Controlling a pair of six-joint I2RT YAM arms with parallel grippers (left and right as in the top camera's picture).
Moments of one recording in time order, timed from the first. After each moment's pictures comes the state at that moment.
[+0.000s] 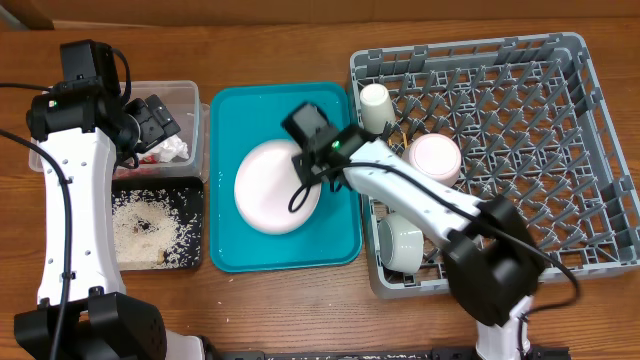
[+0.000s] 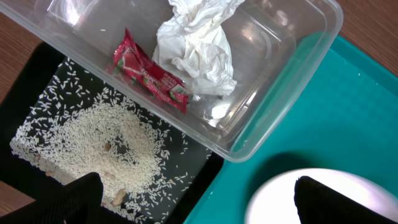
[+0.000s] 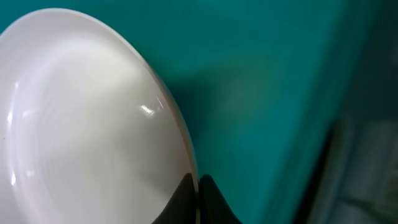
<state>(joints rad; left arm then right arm) 0.20 1.64 1.63 -1.19 -0.08 -0.44 0.73 2.00 1.64 -0.78 0.16 0.30</state>
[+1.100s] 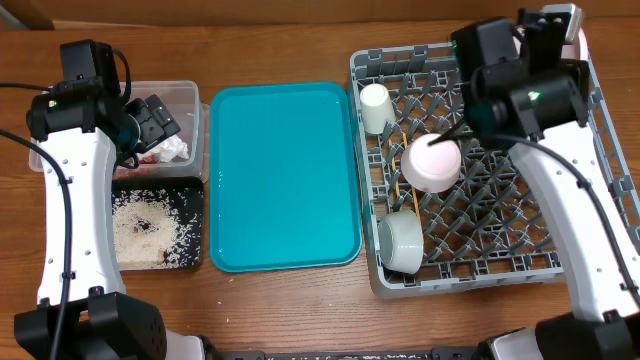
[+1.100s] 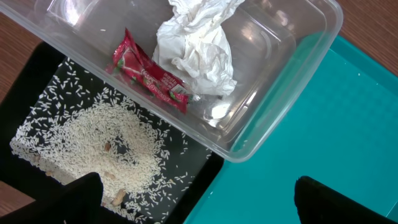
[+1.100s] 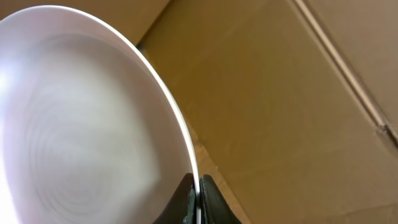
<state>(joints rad) 0.20 1.64 1.63 -1.19 -0.08 -0.44 0.29 1.63 1.79 -1.24 1.20 0.29</state>
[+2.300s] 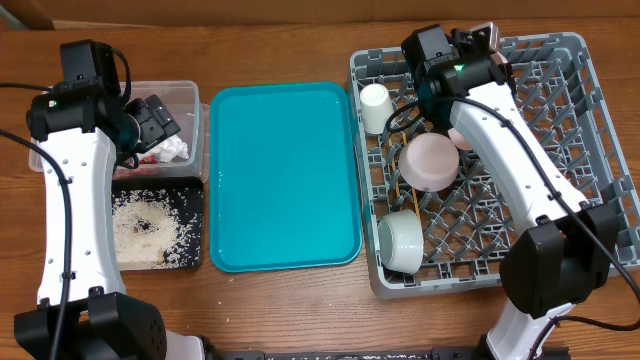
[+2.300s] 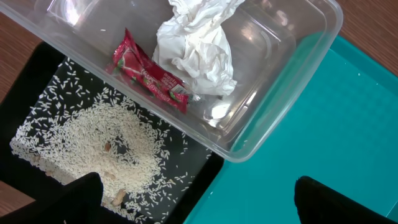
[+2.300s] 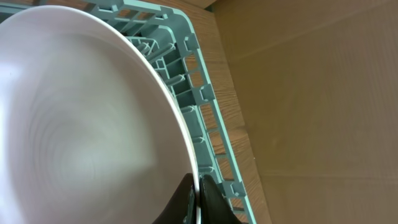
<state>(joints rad) 0.20 1.64 1.63 -1.19 -0.08 -0.44 0.32 1.92 1.78 -1.19 1.06 0.27</state>
